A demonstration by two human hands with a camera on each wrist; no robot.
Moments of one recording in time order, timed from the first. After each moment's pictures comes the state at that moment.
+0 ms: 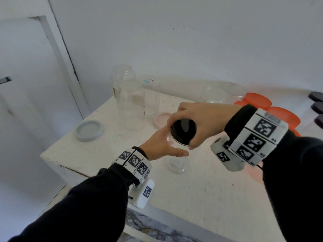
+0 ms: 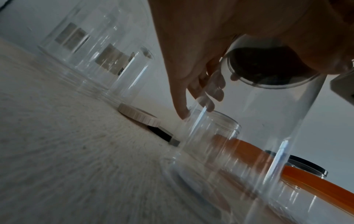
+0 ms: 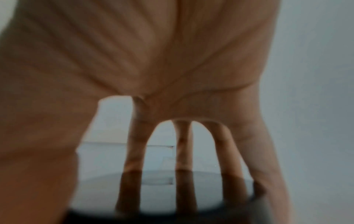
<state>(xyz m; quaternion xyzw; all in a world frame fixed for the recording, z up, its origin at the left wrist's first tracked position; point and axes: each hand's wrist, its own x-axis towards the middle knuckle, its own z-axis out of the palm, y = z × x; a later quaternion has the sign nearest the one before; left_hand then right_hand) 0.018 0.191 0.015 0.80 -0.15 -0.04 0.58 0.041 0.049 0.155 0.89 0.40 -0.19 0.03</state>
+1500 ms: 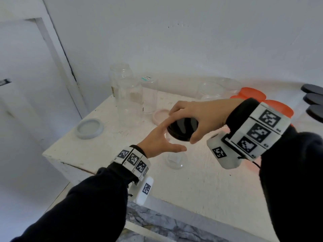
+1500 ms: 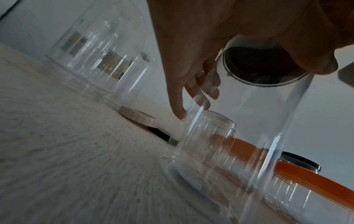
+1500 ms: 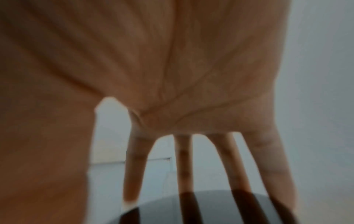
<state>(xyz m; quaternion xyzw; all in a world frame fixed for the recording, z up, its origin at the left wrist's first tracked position) 0.006 0.189 0.015 0.81 -0.14 -0.03 0.56 0.028 0.041 0.159 0.88 0.40 -0.26 0.00</state>
